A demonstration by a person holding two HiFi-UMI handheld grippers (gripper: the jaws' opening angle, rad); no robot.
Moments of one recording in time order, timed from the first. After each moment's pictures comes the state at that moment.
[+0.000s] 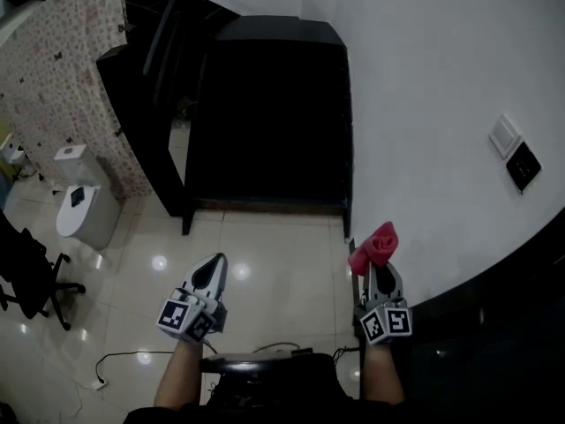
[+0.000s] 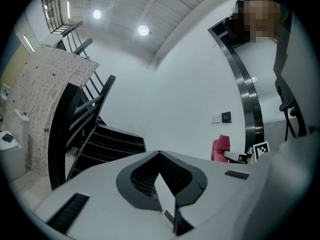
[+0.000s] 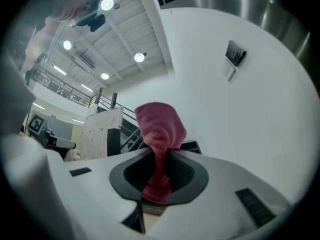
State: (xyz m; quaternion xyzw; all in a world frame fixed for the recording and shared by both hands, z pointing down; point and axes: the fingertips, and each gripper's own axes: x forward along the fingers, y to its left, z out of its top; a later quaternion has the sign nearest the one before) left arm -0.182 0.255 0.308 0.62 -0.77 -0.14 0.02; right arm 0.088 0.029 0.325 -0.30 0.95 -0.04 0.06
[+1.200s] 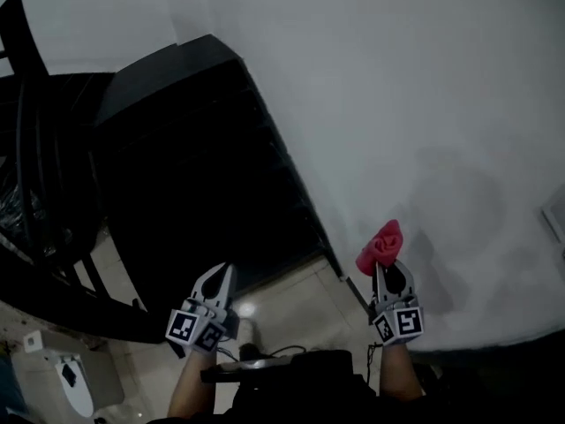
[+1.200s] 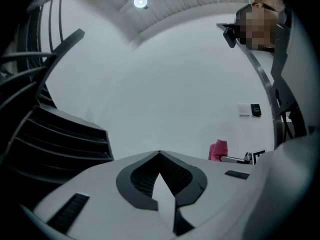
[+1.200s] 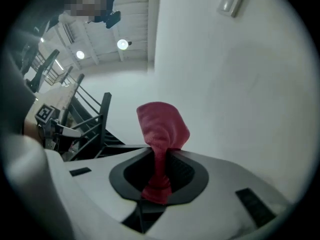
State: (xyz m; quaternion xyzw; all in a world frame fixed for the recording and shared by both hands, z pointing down) left arm -0.393 -0.271 0.303 0.79 -0.60 -0.14 0.05; right arm -0.066 -0.355 0.341 -0.48 0.88 -0.01 0.05
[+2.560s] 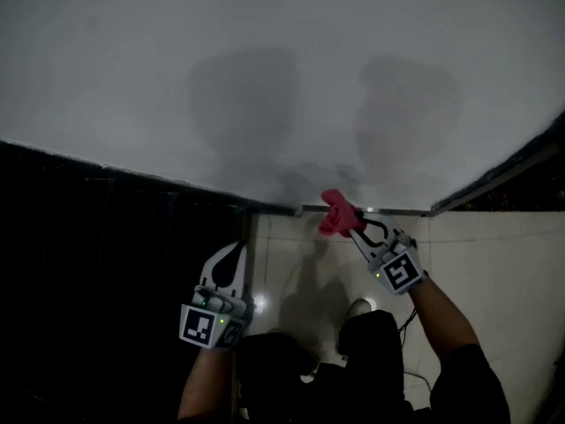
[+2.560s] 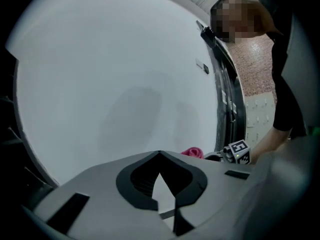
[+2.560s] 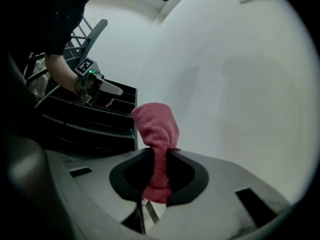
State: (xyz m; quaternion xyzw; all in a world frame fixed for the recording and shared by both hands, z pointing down) left arm -0.182 -0.502 0.703 0.98 -0.16 -0.06 0.06; right arm -0.004 -0.397 0.814 -0.65 0.74 0.00 -0.18
